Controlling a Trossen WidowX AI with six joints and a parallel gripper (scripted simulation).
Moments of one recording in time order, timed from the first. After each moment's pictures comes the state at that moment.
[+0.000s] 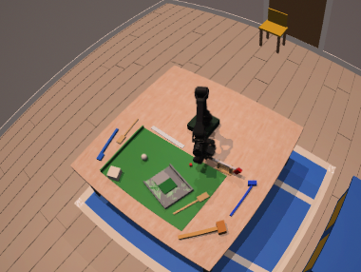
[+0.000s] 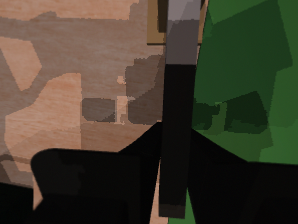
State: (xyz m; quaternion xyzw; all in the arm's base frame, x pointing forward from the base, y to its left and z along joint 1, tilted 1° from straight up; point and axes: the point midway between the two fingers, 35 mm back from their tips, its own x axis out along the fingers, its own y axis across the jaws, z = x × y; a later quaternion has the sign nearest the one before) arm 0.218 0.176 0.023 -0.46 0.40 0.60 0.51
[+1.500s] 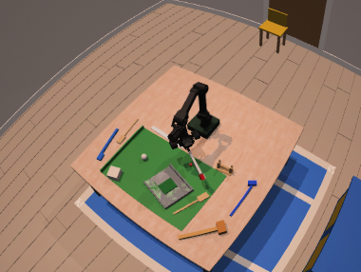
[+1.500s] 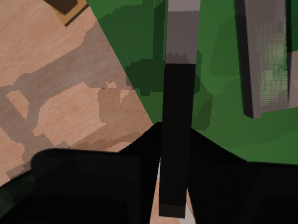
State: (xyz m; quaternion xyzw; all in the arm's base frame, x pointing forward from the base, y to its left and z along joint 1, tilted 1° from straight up) arm 0.275 0.066 0.115 -0.33 0.55 0.41 0.65
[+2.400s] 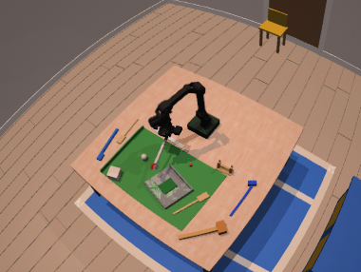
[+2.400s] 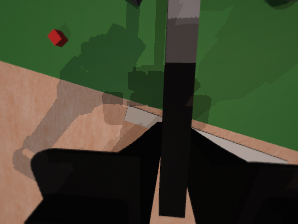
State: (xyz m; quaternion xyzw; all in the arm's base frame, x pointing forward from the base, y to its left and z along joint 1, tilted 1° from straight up) arm 0.276 -0.081 0.126 -0.10 0.67 0.12 0.73
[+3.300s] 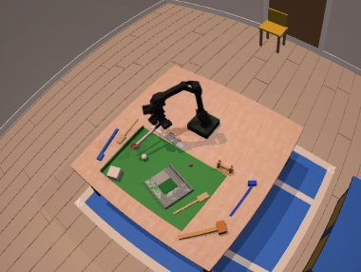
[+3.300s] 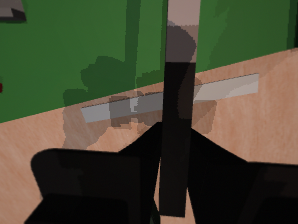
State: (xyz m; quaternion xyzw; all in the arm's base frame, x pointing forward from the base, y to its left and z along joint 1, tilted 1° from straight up) arm 0.238 -0.178 0.127 0.07 0.69 -0.09 0.71
